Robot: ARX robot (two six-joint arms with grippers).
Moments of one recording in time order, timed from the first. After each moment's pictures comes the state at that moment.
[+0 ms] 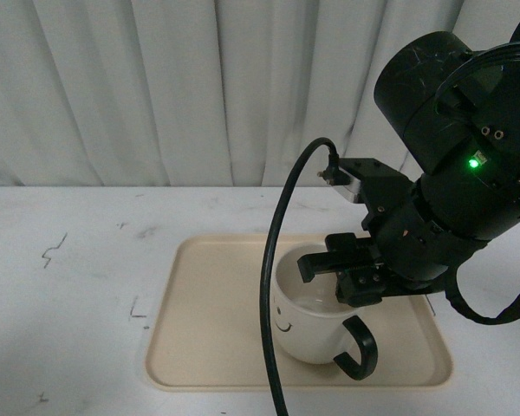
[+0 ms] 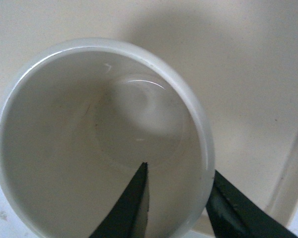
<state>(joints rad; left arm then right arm) 0.00 0.01 0.01 0.00 0.00 -0.01 0.38 2.01 1.24 -0.38 -0.12 0.10</state>
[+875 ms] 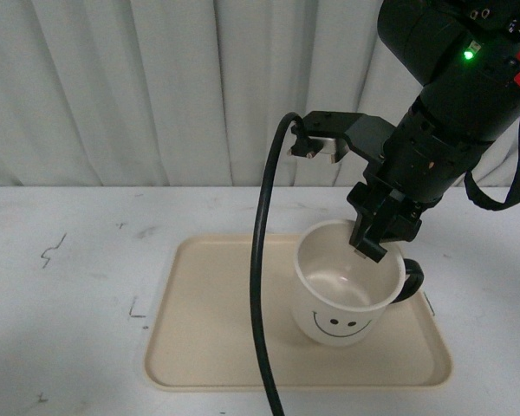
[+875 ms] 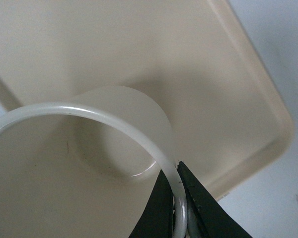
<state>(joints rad) 0.00 0.01 0.01 0.00 0.00 -0.01 0.33 2.09 1.57 -0.69 -0.18 -0.69</state>
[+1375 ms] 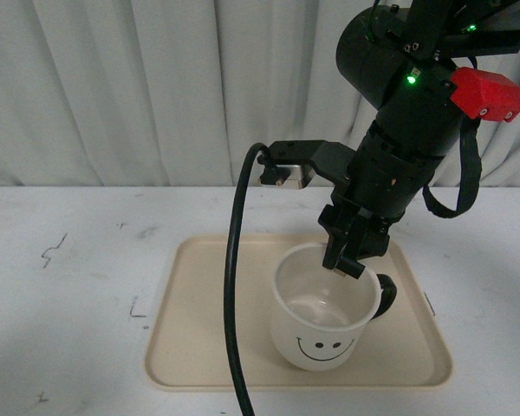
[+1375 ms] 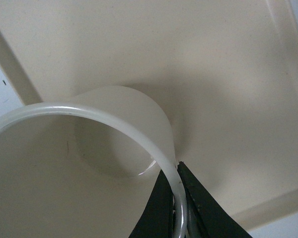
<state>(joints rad) 0.00 0.01 0.01 0.00 0.00 -0.01 0.37 2.24 1.72 -0.81 -0.23 -0.79</state>
